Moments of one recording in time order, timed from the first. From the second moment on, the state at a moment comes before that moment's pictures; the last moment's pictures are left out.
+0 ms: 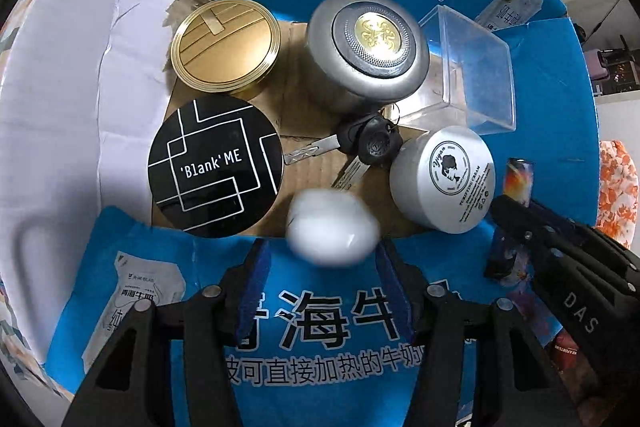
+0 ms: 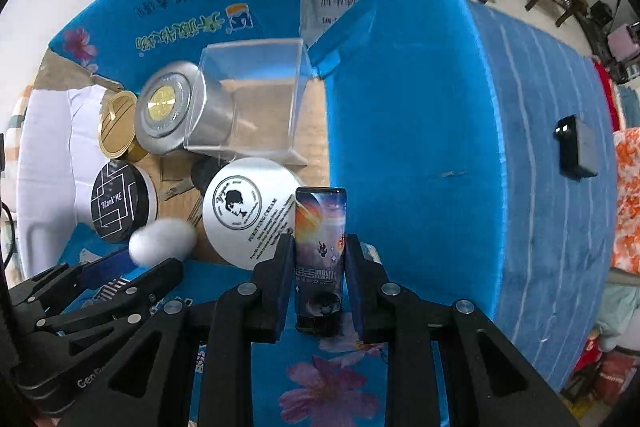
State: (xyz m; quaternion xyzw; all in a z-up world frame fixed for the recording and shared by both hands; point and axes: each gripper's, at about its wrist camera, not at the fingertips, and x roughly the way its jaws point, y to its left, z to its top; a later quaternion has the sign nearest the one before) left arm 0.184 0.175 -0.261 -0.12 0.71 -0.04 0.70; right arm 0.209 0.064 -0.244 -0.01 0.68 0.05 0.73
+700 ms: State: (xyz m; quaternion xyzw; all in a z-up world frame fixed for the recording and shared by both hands) left arm 0.149 0.212 -0.208 -0.10 0.66 0.00 0.75; right arm 0.182 0.054 -0.207 -0.02 0.66 0.06 0.75
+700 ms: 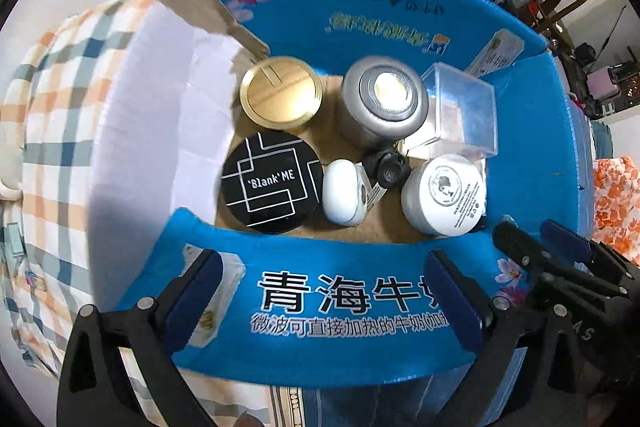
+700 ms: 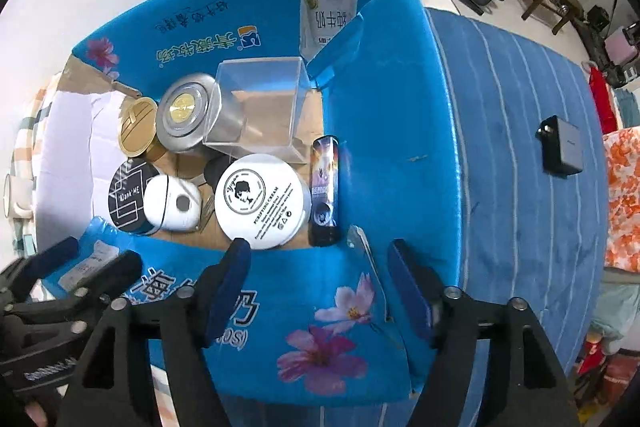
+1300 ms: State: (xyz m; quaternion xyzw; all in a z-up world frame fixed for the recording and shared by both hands) left arm 0.109 0.196 -0.086 -0.05 0.55 0.02 0.83; right arm 0.113 0.053 -0.071 -0.01 0.57 0.07 0.82
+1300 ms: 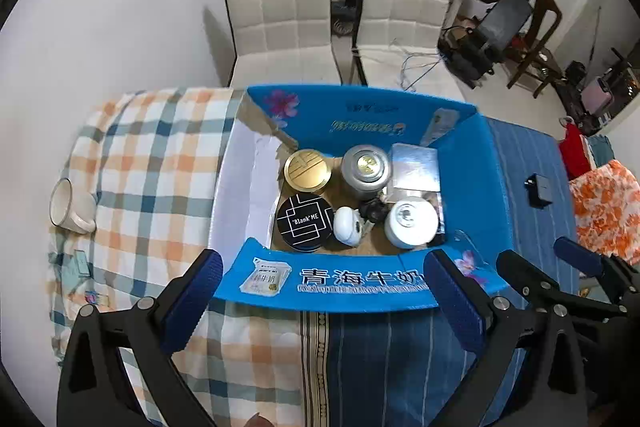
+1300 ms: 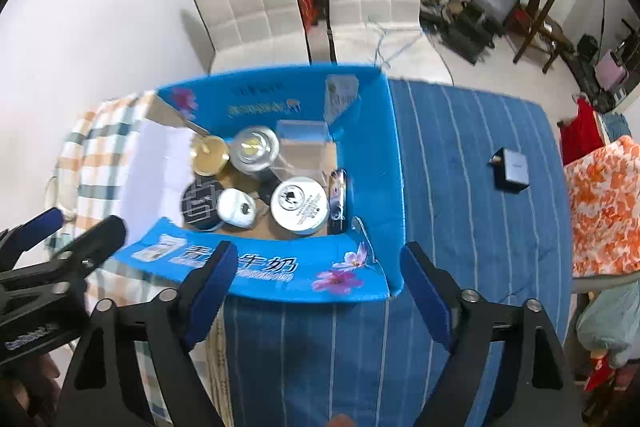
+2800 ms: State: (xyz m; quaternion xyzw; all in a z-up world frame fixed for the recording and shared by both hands) left arm 0.245 0.055 -0.182 -0.08 0.63 0.03 0.77; right arm 0.269 -0.224 -0.203 0.10 0.64 -0.11 0.76
